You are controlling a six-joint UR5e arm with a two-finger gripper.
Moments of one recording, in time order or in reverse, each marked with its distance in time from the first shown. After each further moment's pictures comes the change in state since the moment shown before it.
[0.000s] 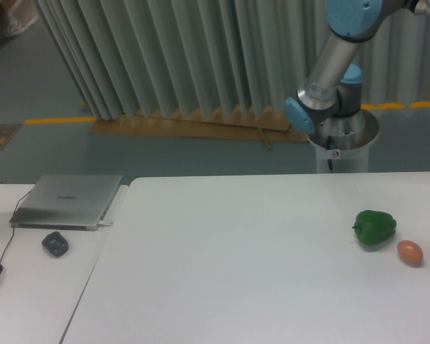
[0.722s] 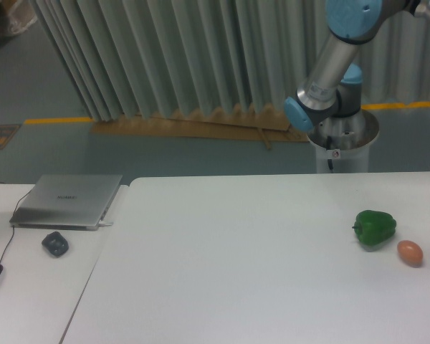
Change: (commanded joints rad) arm 0.003 0.008 -0.017 -0.002 0.005 0.012
